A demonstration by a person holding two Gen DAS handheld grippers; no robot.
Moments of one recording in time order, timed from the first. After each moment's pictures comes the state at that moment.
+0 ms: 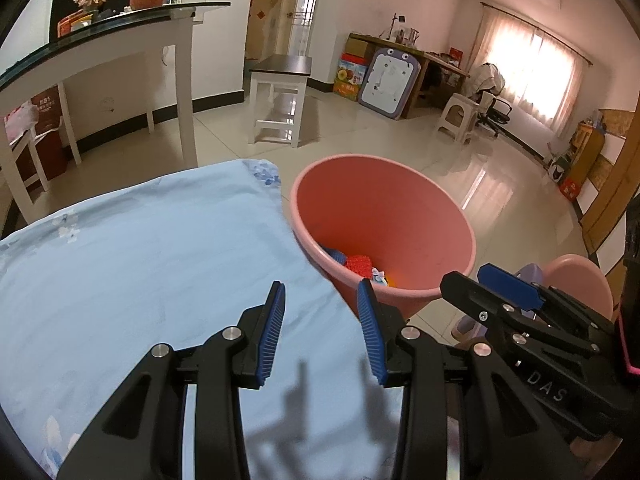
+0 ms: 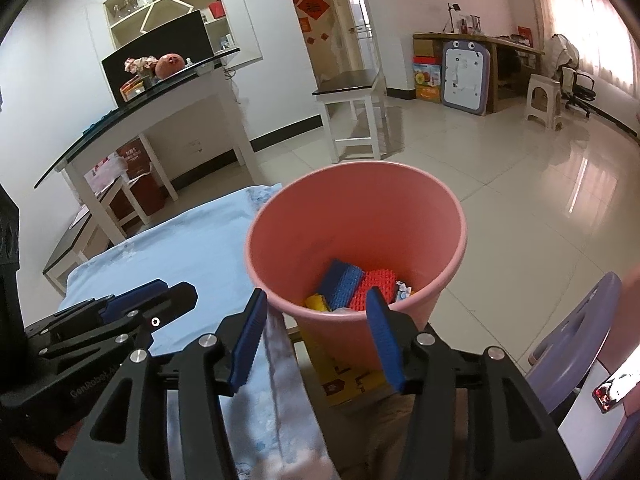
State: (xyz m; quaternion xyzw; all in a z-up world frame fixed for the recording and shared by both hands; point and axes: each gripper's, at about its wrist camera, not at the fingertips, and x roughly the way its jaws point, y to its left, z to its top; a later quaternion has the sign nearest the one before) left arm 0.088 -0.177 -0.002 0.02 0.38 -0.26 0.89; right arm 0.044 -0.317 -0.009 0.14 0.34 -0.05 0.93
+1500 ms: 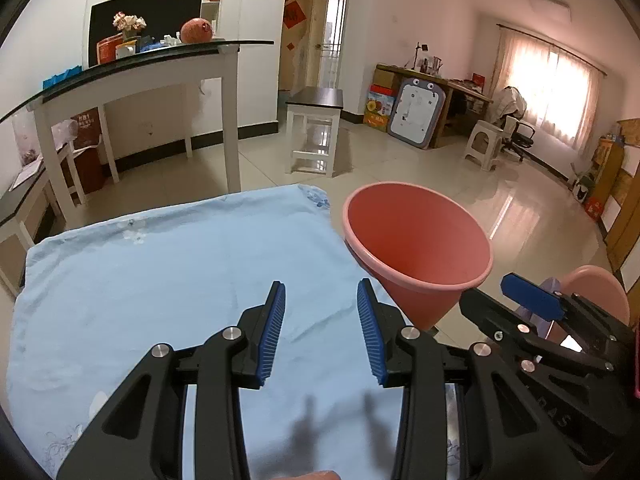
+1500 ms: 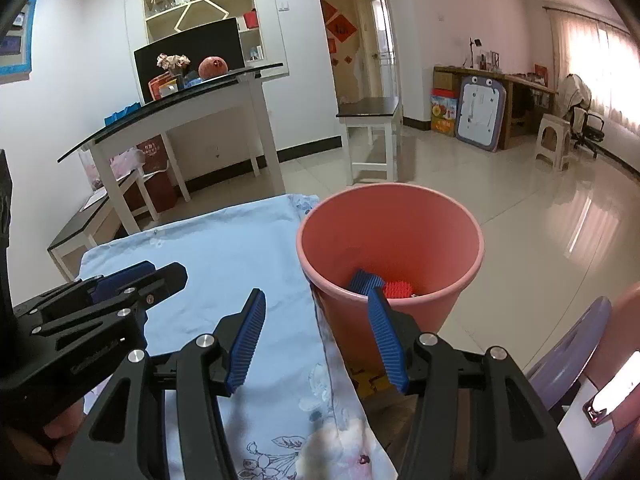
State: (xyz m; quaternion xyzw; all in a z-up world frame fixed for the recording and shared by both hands) left arm 0.044 -0.132 0.022 0.02 0.33 -0.20 0.92; right arm 0.006 -0.266 0.009 0.09 0.30 -0.03 0.95
